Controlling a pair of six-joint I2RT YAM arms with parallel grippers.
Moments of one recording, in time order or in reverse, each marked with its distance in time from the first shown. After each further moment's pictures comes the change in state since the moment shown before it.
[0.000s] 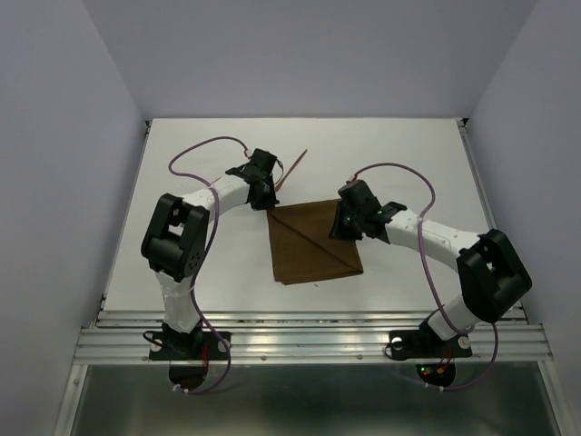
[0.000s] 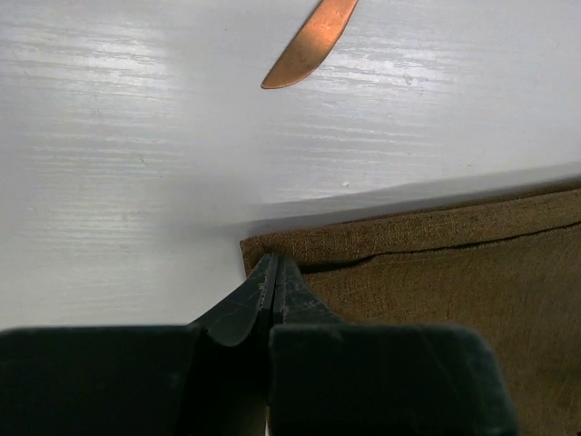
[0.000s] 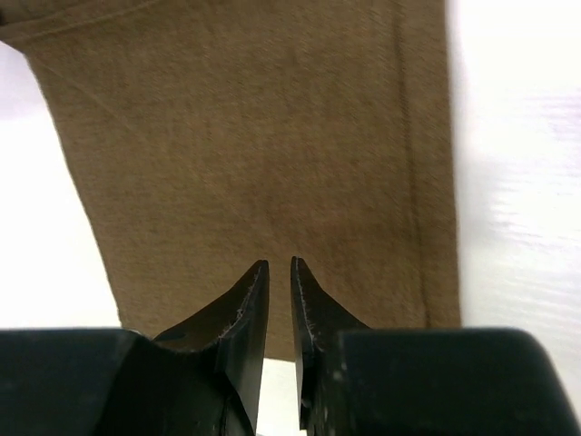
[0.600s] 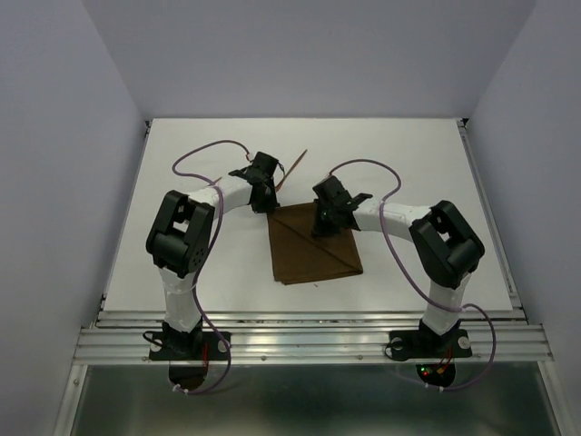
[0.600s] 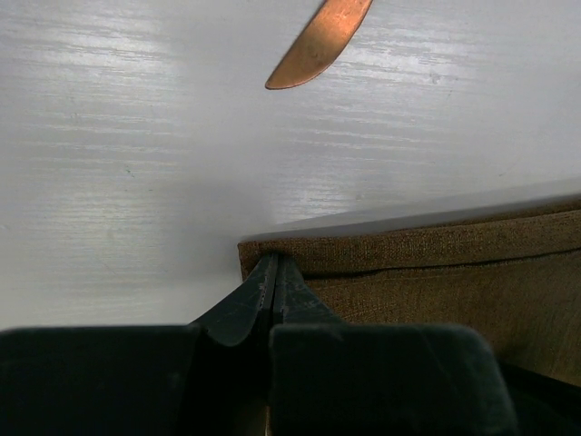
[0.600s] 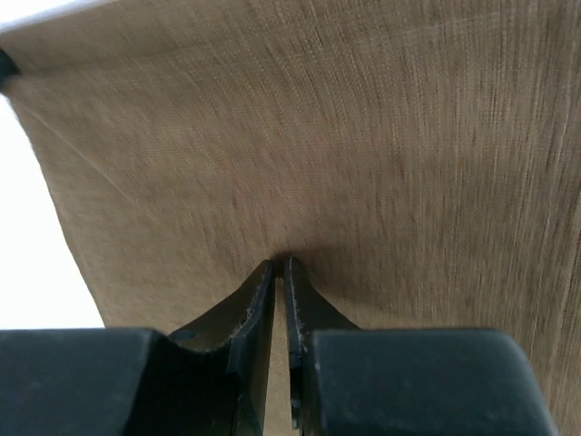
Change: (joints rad) left arm -0.002 0.056 -0.002 0.026 0.000 0.000; right arm 0.048 0.352 0.217 0.067 -0.019 0.003
